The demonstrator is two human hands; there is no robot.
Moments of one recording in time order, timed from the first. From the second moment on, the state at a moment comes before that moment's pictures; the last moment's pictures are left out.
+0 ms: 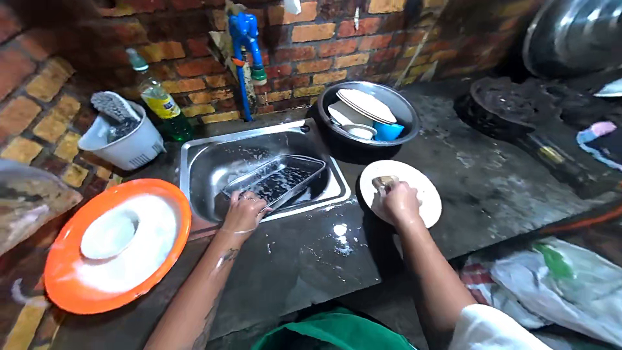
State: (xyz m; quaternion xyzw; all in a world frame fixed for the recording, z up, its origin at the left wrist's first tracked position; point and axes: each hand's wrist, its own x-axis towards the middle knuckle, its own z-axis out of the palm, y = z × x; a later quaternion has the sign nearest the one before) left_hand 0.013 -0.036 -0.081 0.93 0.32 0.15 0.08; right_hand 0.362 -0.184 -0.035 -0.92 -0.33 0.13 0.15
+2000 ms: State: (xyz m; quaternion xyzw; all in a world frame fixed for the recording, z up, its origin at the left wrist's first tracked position) left_hand 0.128 0.159 -0.063 0.59 0.60 0.26 0.48; right_hand 0.254 0.159 0.014 -0.73 -0.51 0.37 0.25
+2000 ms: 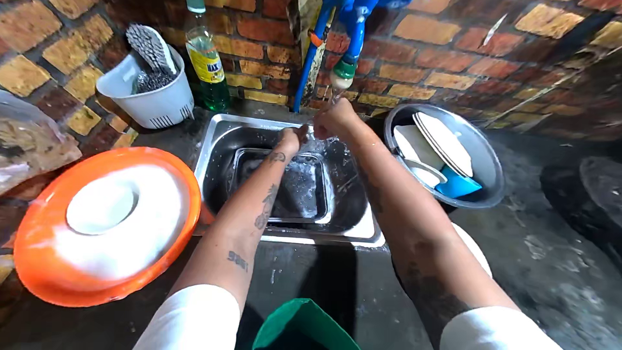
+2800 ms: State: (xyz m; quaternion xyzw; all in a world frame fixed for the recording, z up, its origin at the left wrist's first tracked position) left_hand 0.011 0.086 -0.069 0.44 0.69 0.29 0.50; right_hand 0.246 0.143 -0.038 -0.75 -0.52 0.33 0.26
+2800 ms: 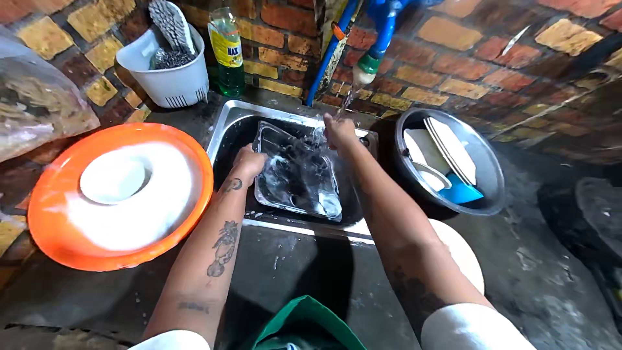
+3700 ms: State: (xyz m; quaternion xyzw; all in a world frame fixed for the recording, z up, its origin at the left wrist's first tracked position) left_hand 0.047 0.082 -0.149 0.36 0.70 0.16 0.59; right_hand 0.317 0.020 -0.008 -0.79 -0.49 0.18 0.33
